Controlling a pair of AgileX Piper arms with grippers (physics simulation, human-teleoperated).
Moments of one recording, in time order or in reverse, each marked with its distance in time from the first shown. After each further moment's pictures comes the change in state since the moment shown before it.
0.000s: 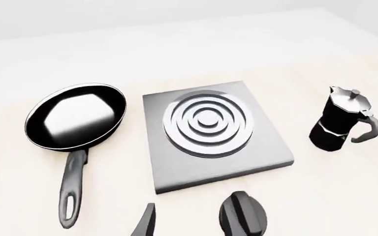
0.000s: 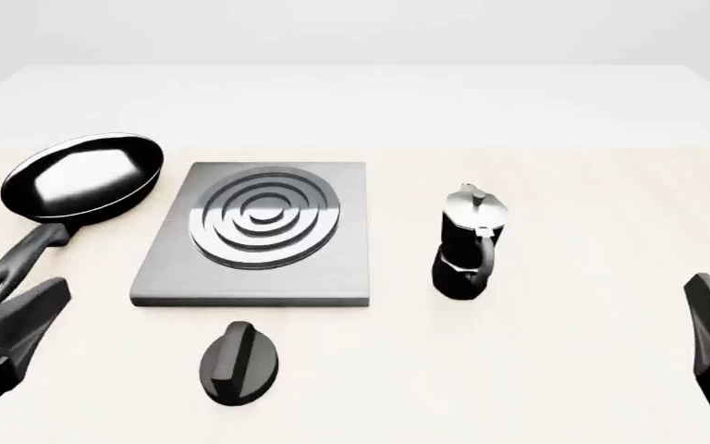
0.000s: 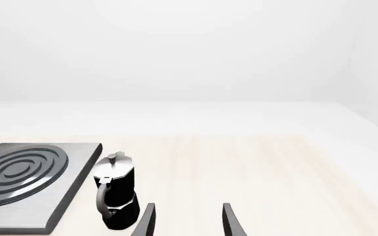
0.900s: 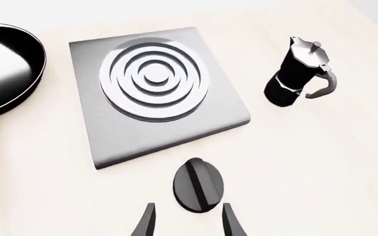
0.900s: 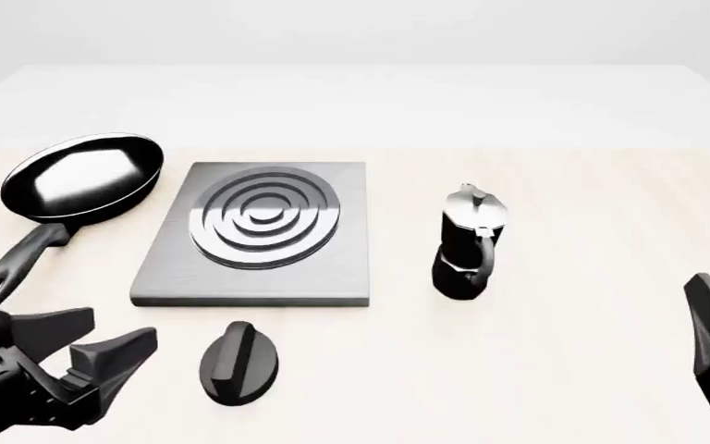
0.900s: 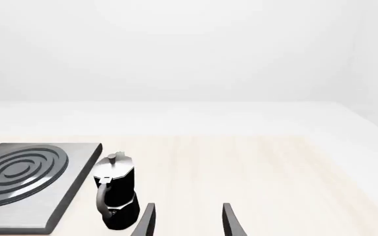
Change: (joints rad) left arm -0.243 0.213 0.087 -0.094 -0.176; right arm 0.000 0.000 0.000 0.000 0.000
